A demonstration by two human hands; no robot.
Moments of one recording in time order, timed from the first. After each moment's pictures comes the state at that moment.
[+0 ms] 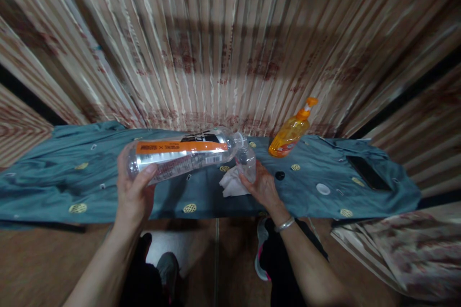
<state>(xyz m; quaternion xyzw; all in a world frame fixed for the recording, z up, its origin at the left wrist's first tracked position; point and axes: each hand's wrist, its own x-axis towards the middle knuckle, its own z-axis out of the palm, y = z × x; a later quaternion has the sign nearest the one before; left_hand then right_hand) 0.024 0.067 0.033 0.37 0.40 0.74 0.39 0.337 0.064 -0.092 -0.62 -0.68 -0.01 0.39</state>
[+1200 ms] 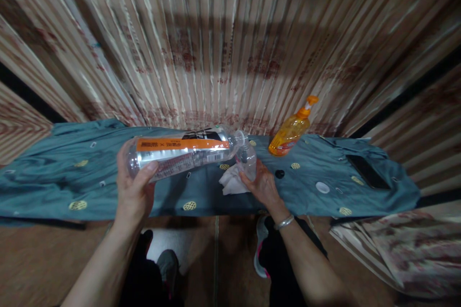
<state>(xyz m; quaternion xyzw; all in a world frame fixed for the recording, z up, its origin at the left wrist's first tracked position) 0.015 0.071 0.020 0.44 0.38 0.72 0.37 0.338 0.062 -0.086 -0.62 -0.68 0.01 0.39</state>
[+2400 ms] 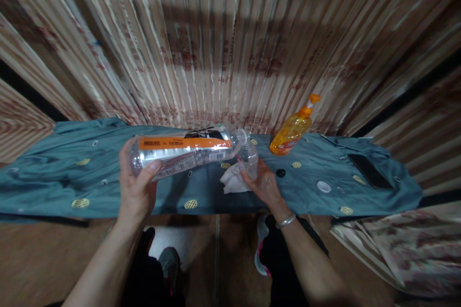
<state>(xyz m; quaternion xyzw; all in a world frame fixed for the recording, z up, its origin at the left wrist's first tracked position) 0.017 0.072 0.022 0.42 0.38 0.74 0.37 0.339 0.061 -0.088 -0.62 -0.67 0.01 0.40</state>
